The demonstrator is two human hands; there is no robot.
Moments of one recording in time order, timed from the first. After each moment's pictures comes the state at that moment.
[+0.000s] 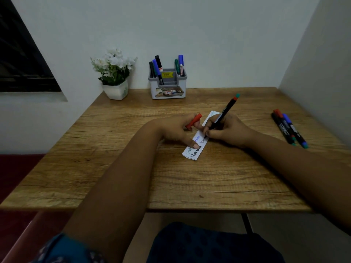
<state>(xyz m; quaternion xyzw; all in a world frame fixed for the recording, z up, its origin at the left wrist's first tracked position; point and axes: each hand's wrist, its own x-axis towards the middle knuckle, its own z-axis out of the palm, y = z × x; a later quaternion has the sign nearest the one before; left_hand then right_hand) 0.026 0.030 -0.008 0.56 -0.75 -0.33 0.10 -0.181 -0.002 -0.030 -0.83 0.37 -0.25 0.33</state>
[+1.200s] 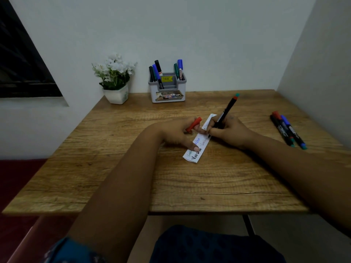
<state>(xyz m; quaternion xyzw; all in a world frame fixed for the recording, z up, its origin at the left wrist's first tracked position) 0.026 0.031 -0.008 0.57 -0.75 -0.34 0.09 -0.178 -0.004 -0.030 -0.79 0.42 -0.29 0.34</state>
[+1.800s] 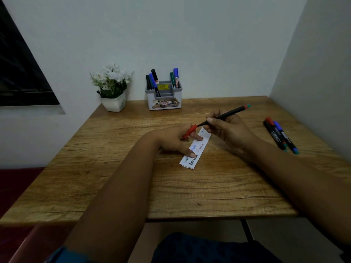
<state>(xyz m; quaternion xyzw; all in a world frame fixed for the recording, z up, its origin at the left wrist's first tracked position) 0.028 0.024 -0.014 0.53 -0.76 -0.36 0.10 -0.179 0.008 -0.015 -0.58 0.32 -0.46 0.59</state>
